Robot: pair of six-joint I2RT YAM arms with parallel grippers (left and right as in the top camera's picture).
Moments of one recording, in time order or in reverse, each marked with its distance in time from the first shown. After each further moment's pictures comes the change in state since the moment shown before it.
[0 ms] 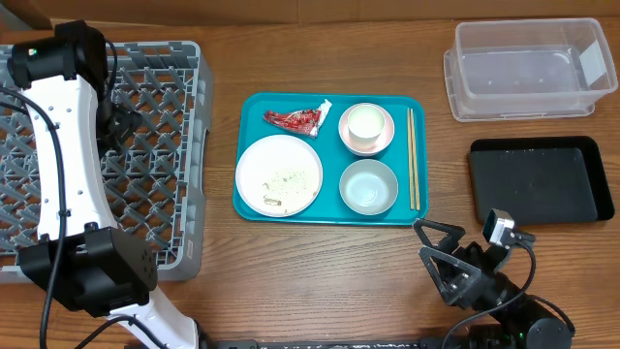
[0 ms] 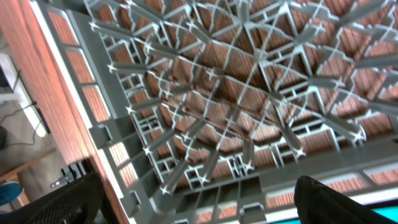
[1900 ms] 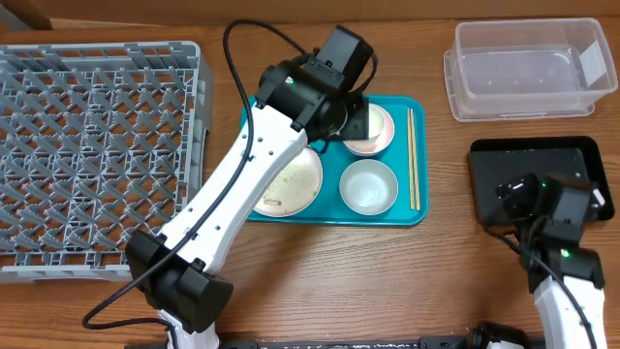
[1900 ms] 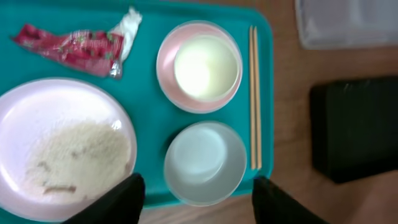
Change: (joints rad) left arm -0.850 0.000 -0.018 0.515 0.347 0.311; right arm -0.277 0.975 0.591 -0.993 1.030 -0.583
